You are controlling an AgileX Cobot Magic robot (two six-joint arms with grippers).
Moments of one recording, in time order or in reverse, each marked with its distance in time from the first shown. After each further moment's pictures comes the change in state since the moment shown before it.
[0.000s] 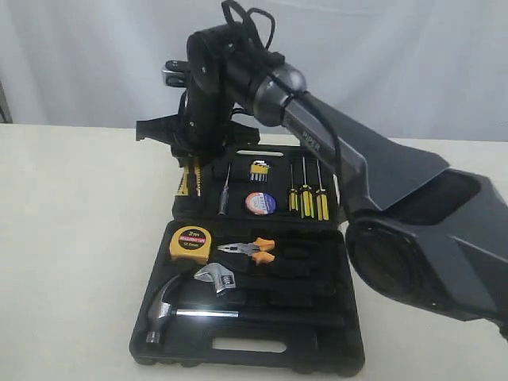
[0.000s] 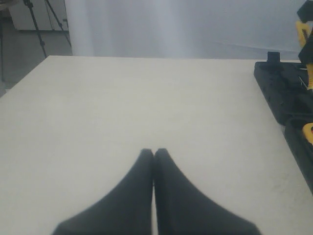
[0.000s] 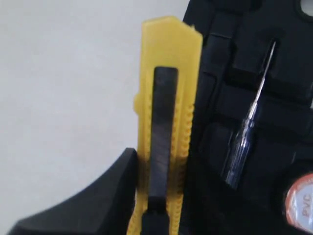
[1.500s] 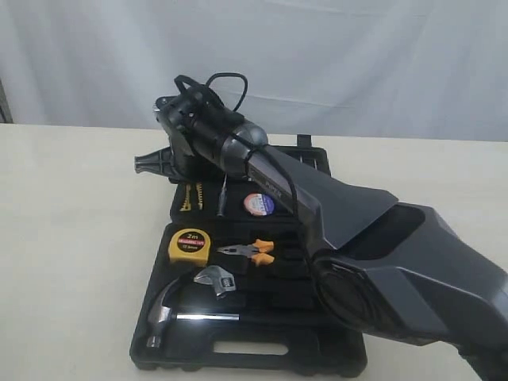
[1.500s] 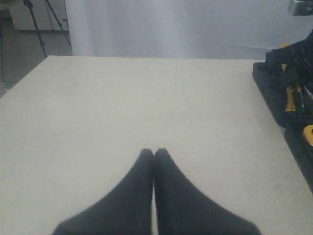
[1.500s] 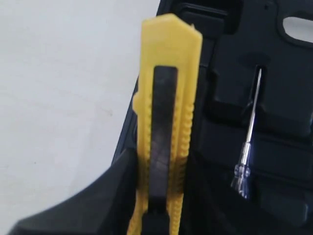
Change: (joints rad) left arm 0.000 0.000 0.000 0.000 0.000 0.000; right arm 0.074 0.130 -0.010 -0.254 -0.134 0.163
